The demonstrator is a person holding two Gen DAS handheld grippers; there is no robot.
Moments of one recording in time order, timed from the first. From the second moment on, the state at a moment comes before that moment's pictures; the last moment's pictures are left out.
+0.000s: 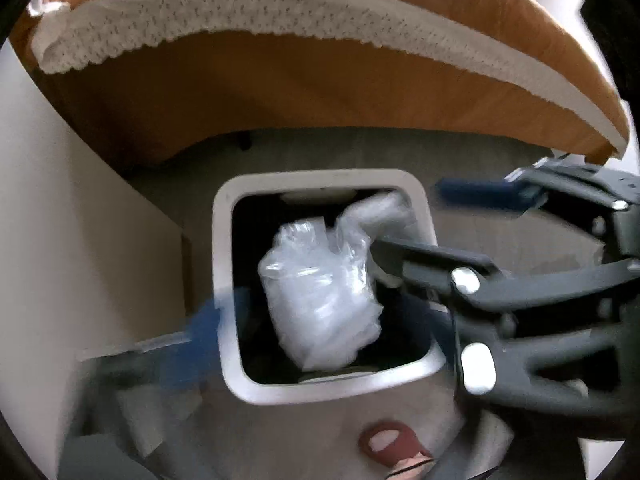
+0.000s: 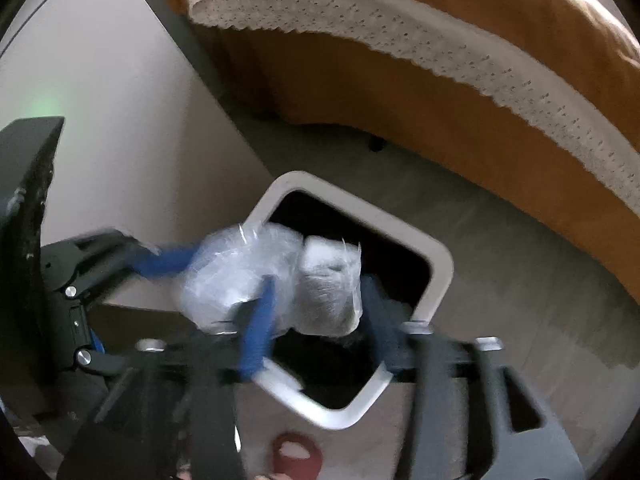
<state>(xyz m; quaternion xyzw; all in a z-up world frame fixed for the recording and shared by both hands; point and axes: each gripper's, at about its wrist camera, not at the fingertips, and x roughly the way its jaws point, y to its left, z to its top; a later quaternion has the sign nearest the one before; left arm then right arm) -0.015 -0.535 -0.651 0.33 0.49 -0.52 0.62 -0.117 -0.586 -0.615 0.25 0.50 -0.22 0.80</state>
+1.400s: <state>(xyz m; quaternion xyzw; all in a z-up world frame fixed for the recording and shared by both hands) -0.027 -0.412 -0.264 0.20 0.42 -0.52 0.71 -0.152 -0.484 -0.222 0.19 0.37 -0.24 0.88</state>
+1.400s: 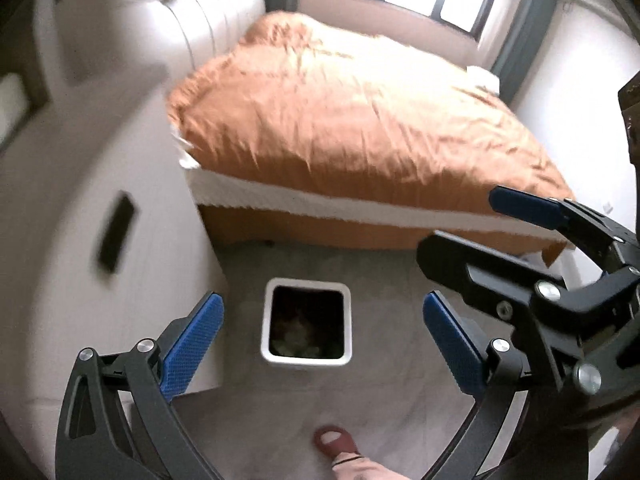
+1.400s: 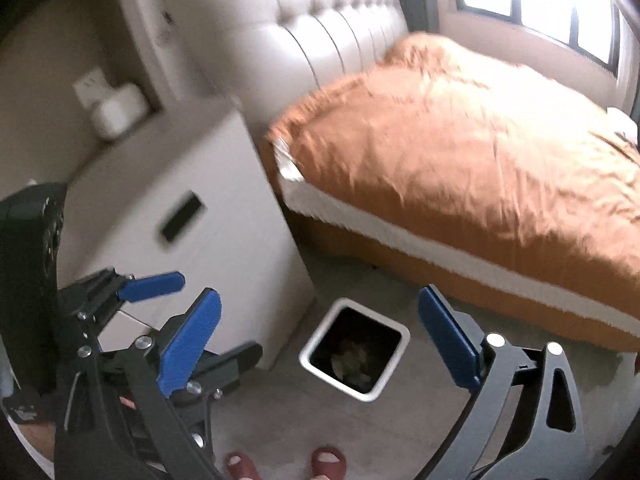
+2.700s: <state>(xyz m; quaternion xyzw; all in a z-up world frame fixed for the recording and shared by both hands) 0.135 0.080 -0.139 0.08 0.38 -0.15 0.91 0.103 -0.088 -0.126 0.04 0.33 0.11 0.94</state>
